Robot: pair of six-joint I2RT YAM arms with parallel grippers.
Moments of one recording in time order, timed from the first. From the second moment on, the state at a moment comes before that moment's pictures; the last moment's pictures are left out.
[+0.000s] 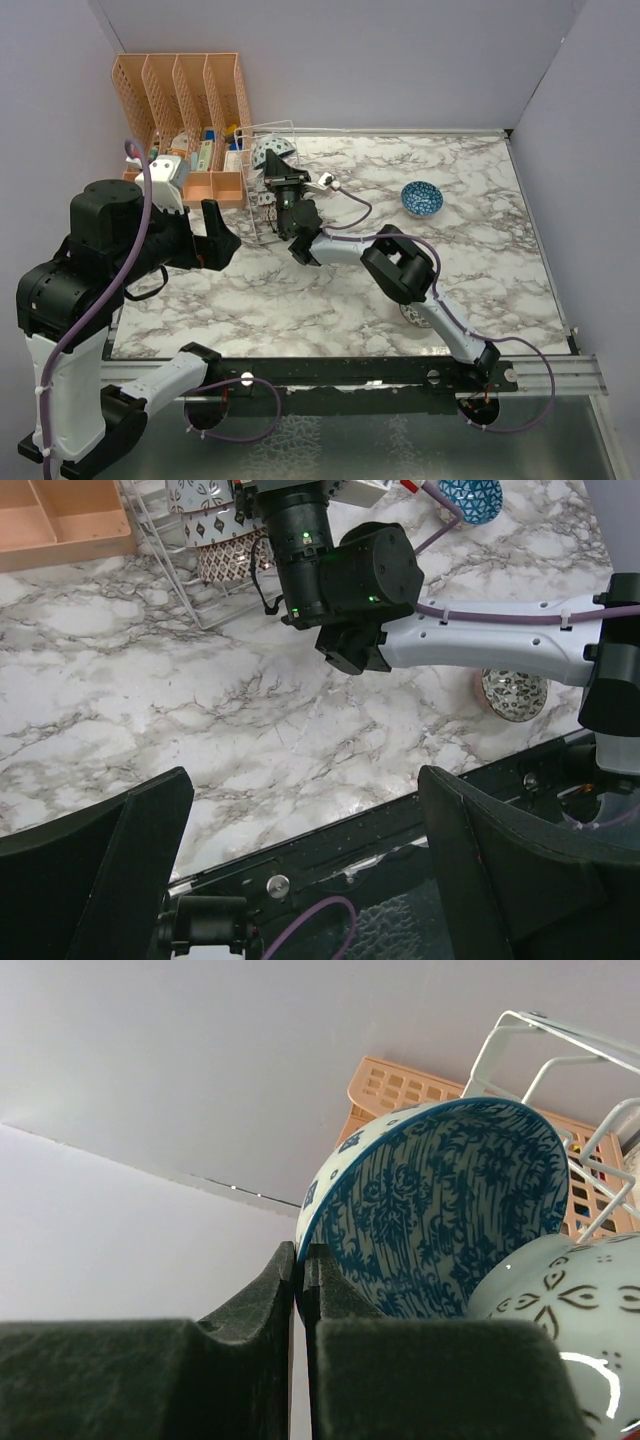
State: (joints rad) left arm -0.39 0.99 1.89 -1.45 0.10 -0.28; right arm 0.96 2.46 1.76 1.26 0.84 1.00
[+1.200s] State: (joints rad) left arm -0.39 1.02 1.87 -1.43 0.11 -0.24; right arm 0.94 2.34 1.56 1.08 0.74 1.27
